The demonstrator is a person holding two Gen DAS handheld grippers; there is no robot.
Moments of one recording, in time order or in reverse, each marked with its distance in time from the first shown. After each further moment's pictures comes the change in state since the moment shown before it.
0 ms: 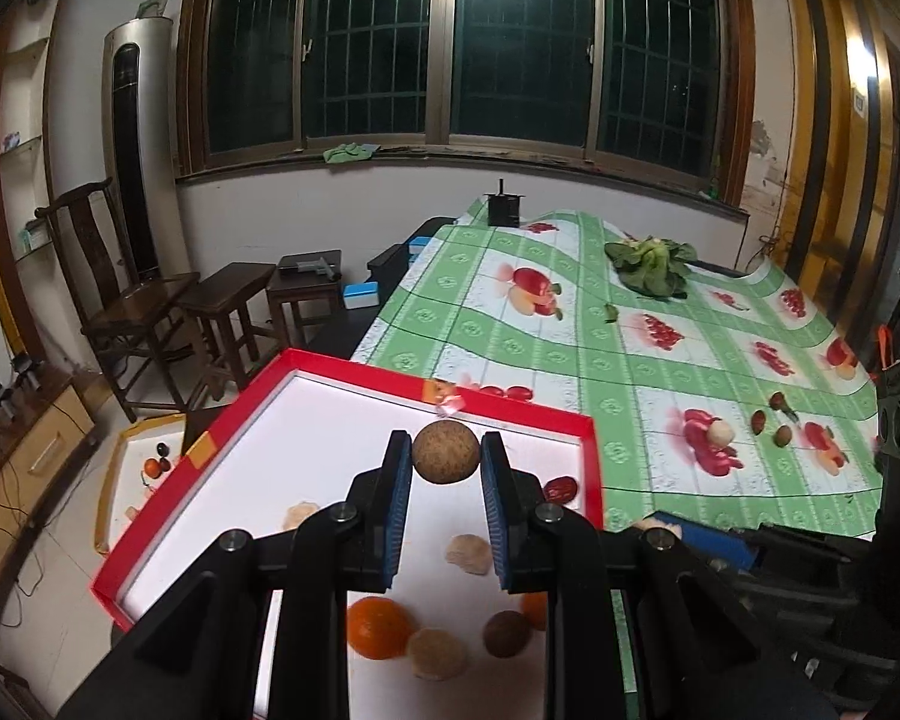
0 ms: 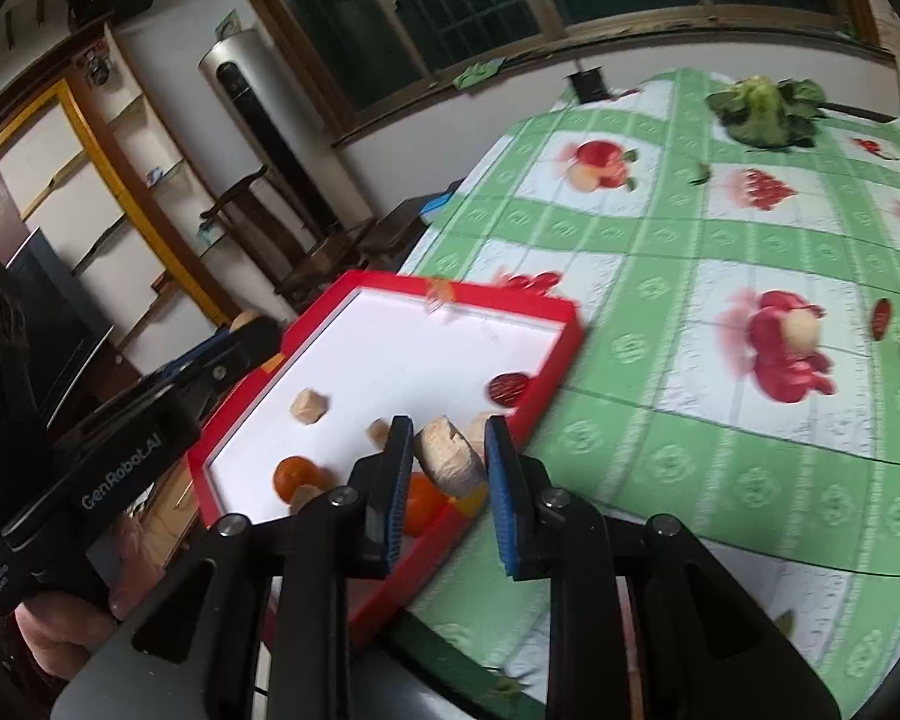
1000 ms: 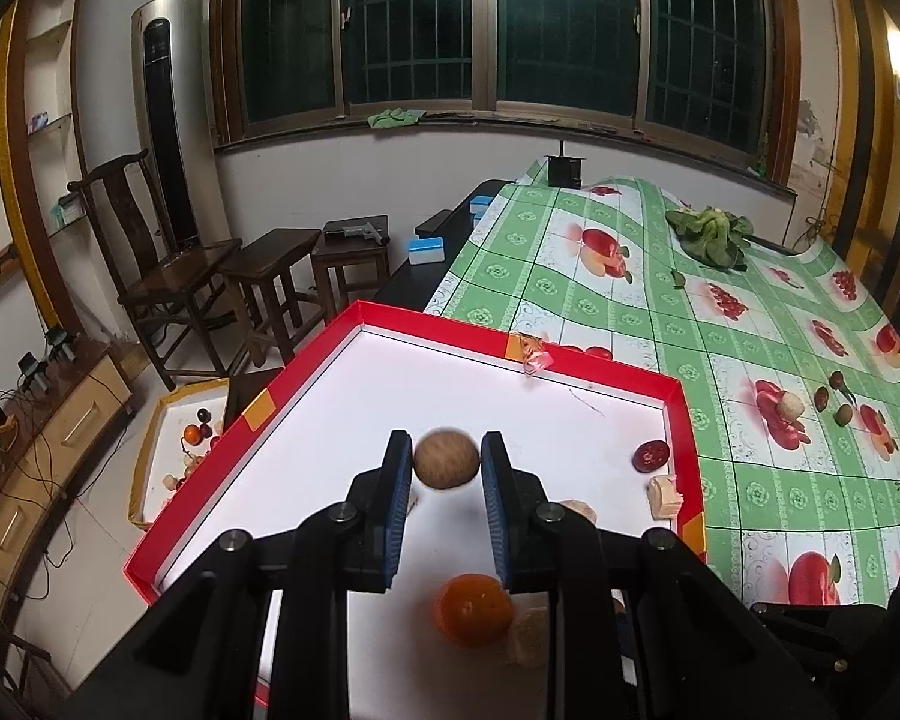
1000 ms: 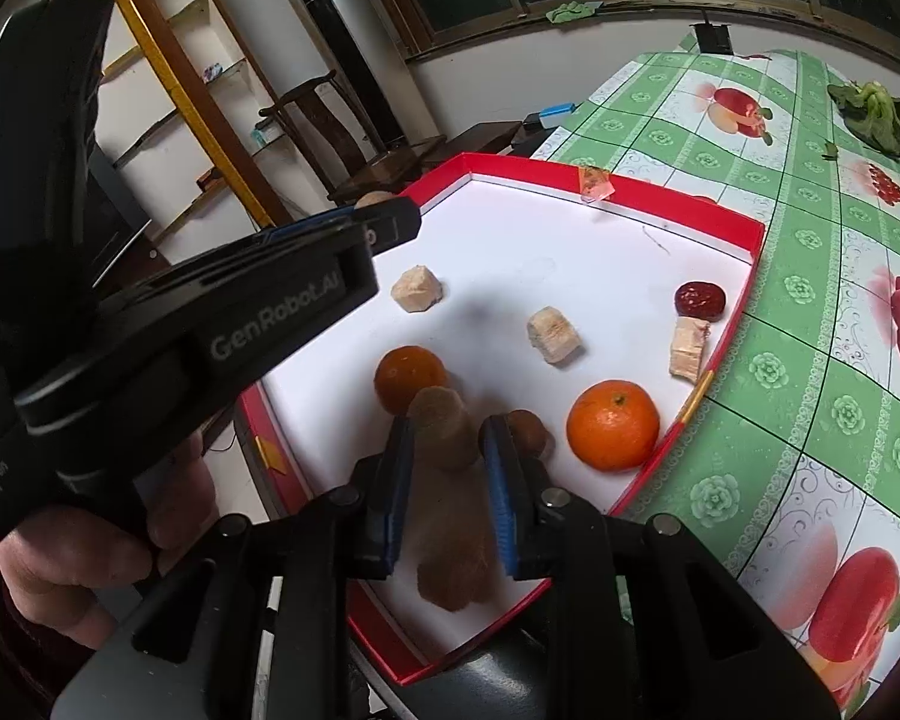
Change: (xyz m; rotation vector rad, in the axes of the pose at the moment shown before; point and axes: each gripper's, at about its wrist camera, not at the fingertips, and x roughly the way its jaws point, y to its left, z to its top) left arm 0.020 0.029 -0.012 -0.022 0.080 0.095; right arm 0.048 0.066 -0.037 -0.162 0.166 0.077
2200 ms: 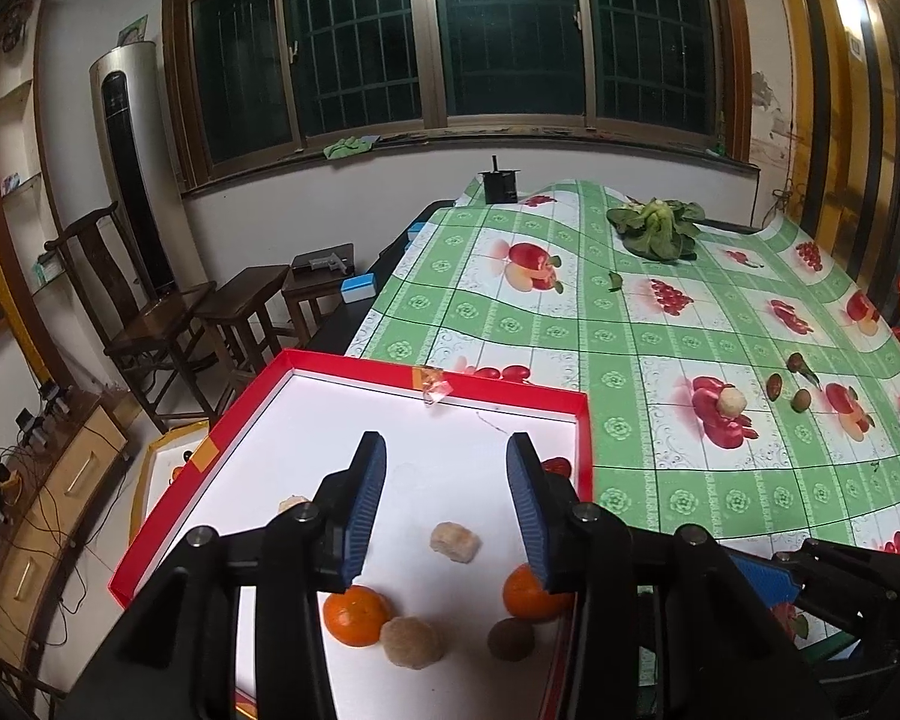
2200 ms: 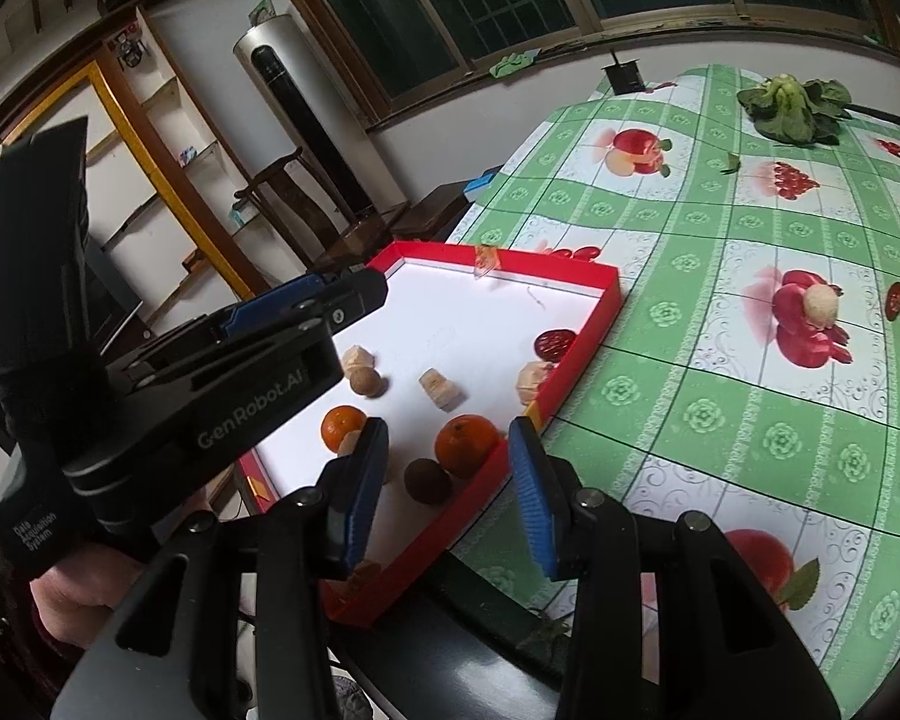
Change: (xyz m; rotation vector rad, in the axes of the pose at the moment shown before) left arm -0.023 -0.065 0.010 0.118 -0.037 -0.019; right arm -0.074 -0.051 -0.004 0.129 -0.158 -0.020
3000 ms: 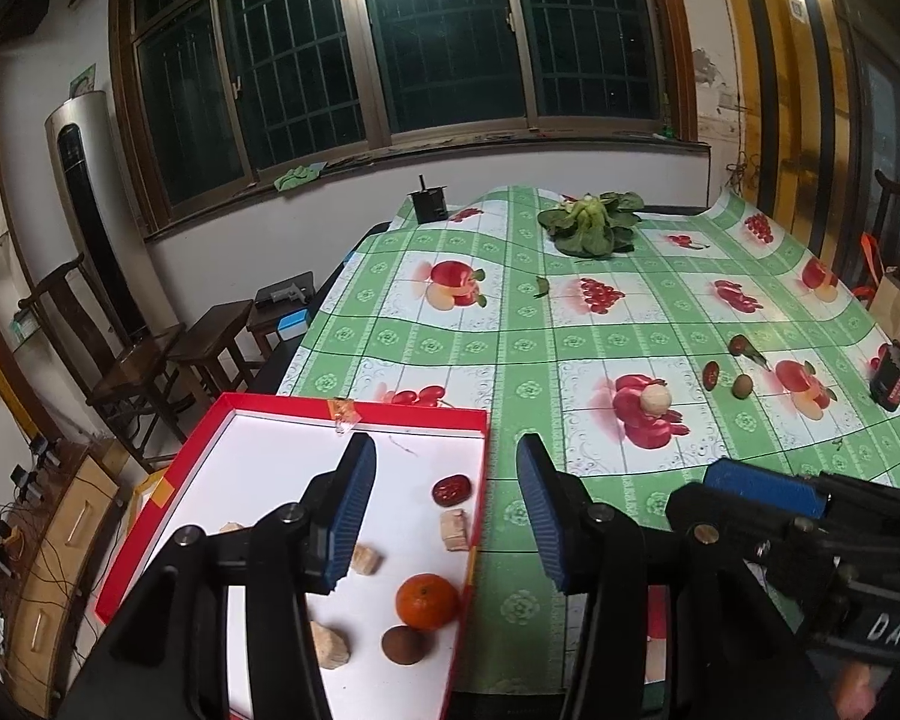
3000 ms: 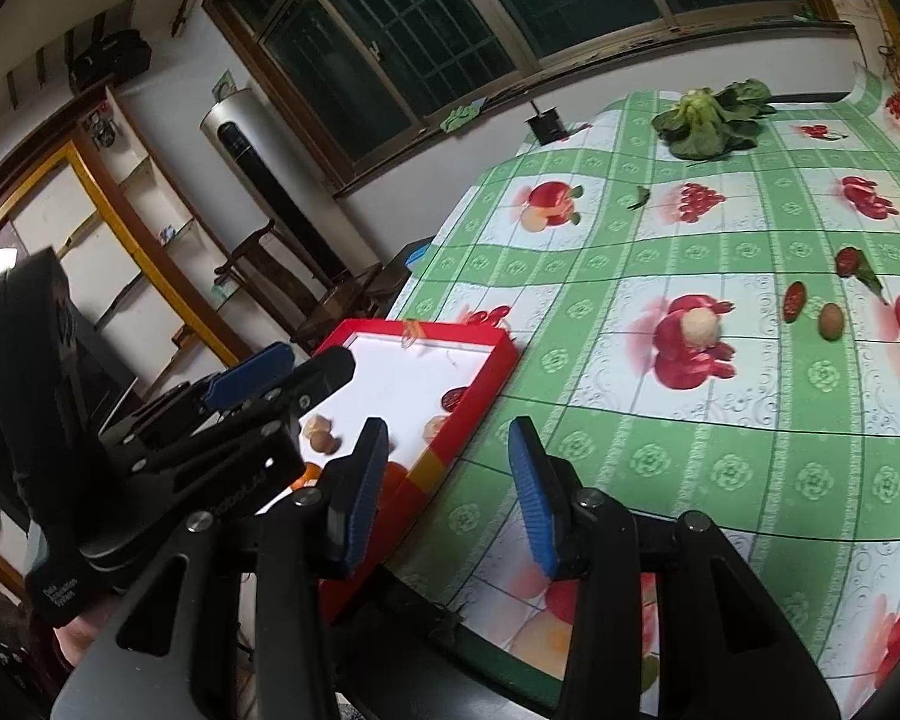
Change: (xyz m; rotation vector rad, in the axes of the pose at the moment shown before) left arm -0.017 -0.060 0.009 0.115 -0.027 -0.047; right arm -0.061 -0.056 0.008 0.125 -0.135 -0.023
